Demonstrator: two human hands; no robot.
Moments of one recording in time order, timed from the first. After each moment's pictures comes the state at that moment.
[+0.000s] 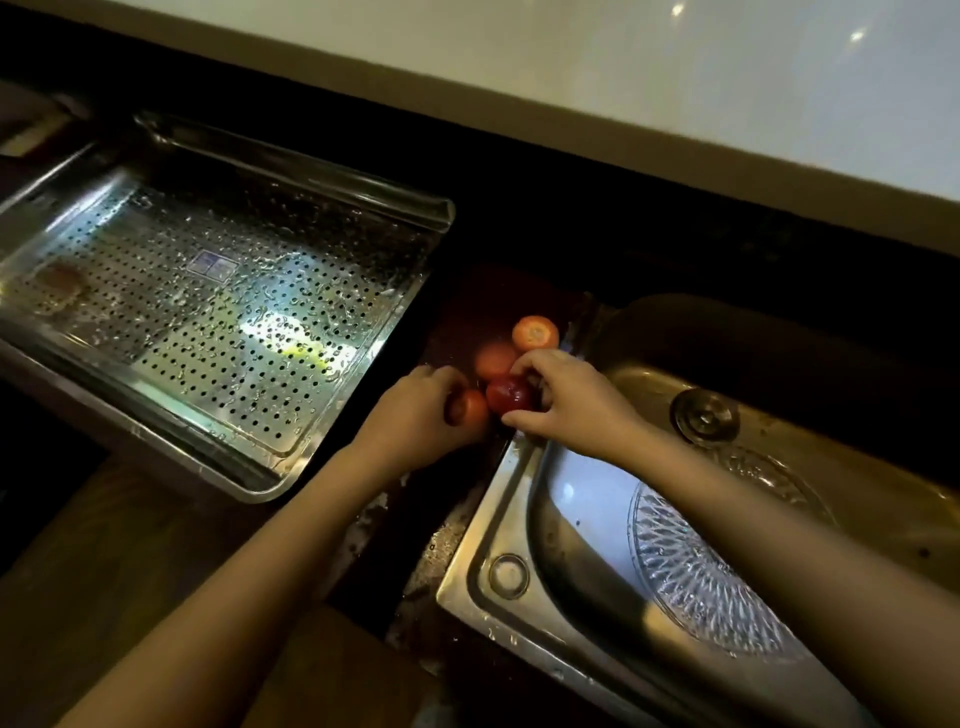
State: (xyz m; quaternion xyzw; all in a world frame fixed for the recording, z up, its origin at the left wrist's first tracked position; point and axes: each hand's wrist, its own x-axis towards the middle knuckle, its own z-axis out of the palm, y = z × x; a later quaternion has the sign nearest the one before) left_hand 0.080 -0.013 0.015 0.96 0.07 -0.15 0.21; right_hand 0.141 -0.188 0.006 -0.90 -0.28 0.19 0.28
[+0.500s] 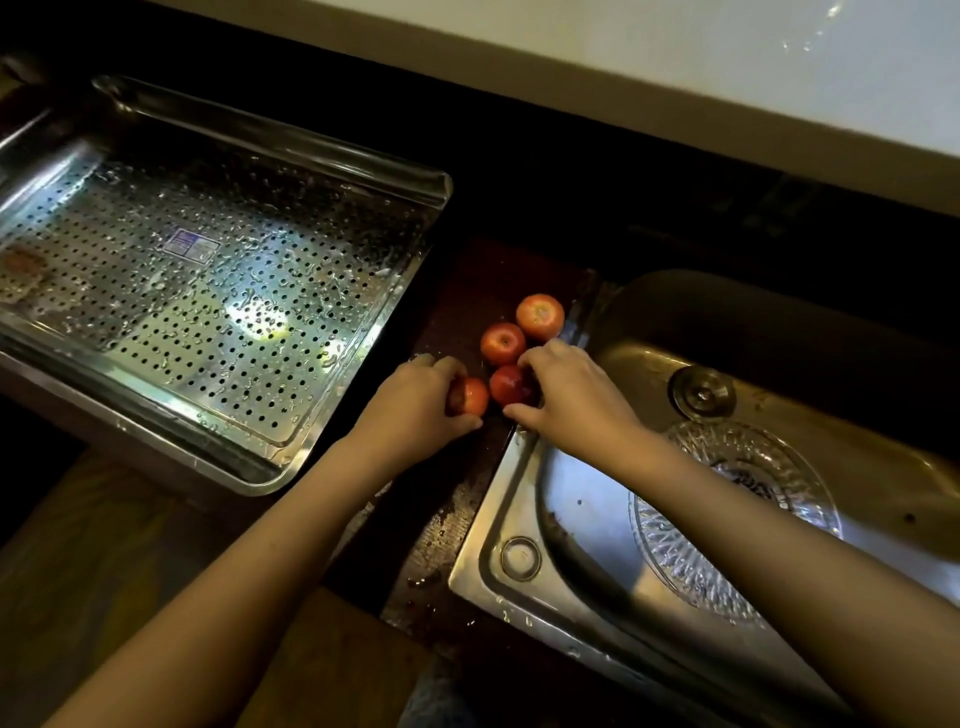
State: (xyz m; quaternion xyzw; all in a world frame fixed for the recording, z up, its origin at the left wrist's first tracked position) left_hand 0.075 -0.005 0.008 0.97 0.04 -0.14 0.19; right_hand 0.120 -0.172 0.003 -0.94 -0.25 0.15 0.18
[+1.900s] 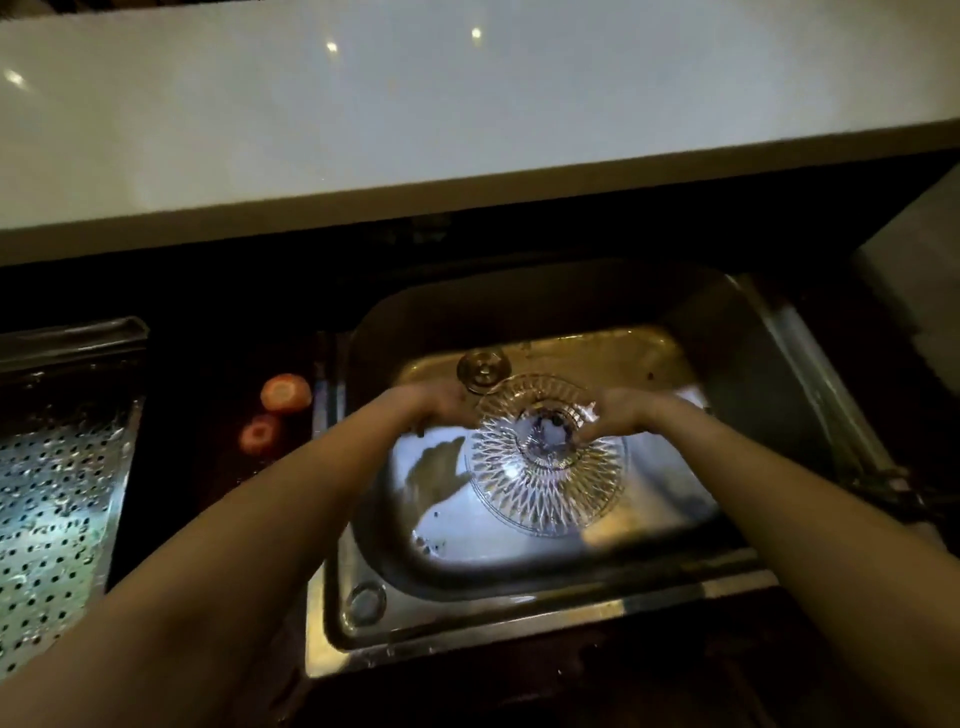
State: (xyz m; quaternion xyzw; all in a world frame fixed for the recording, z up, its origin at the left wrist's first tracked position) left_hand 0.165 -0.229 -0.014 0.86 -0.19 -0.46 0.12; right_hand 0.075 -0.443 -0.020 -0.87 0.15 0.38 0.28
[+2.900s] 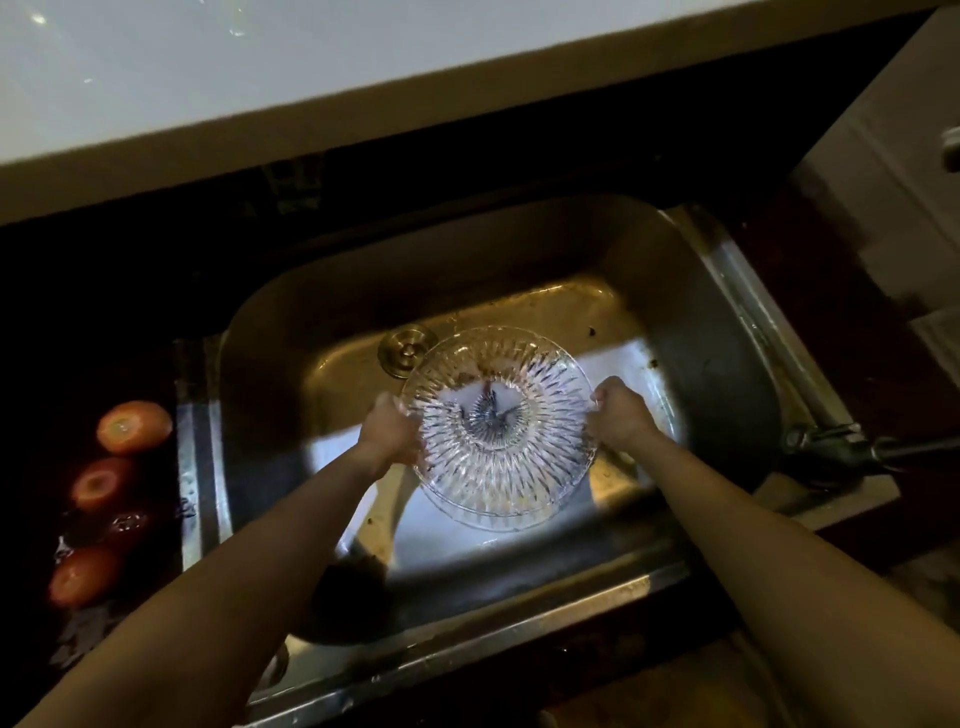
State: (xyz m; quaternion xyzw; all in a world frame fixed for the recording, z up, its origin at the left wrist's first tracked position) left_hand 0.135 -0.263 -0.128 0.82 0.09 -0.37 0.42; right_hand 0.013 -0.509 -0.123 -0.83 0.40 0.15 0.35
